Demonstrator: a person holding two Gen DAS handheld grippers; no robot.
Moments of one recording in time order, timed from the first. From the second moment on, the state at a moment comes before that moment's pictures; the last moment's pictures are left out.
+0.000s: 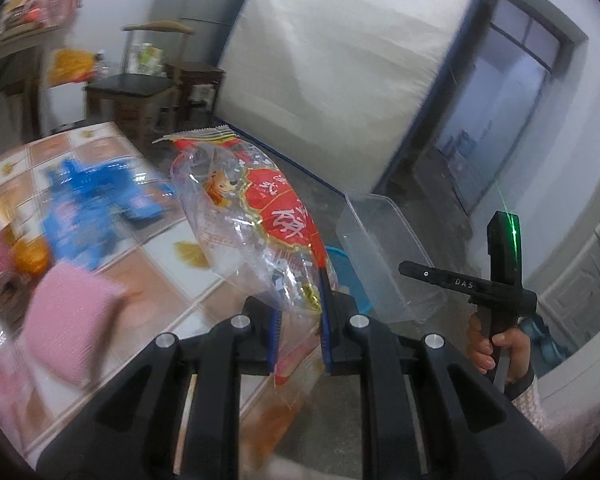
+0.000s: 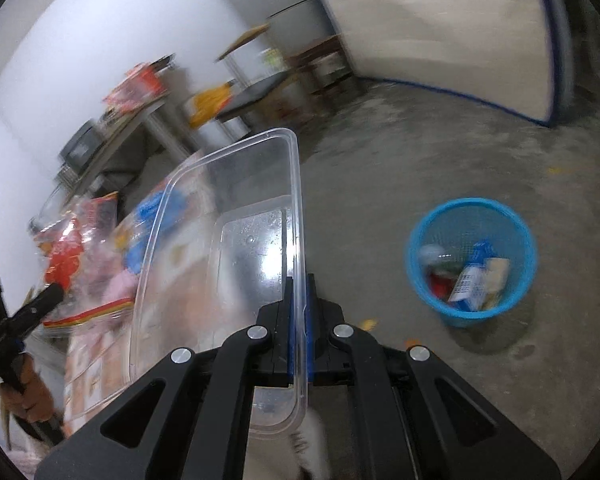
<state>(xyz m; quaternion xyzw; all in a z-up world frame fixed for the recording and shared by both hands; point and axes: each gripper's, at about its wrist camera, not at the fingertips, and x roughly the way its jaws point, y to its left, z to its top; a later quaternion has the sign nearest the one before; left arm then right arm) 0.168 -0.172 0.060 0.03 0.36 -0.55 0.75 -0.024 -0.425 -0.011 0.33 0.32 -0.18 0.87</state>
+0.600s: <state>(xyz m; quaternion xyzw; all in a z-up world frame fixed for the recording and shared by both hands) 0.122 -0.448 -0.075 0.16 0.46 -0.56 0.67 -0.071 -0.554 -0.147 0.31 0.39 -0.39 0.78</state>
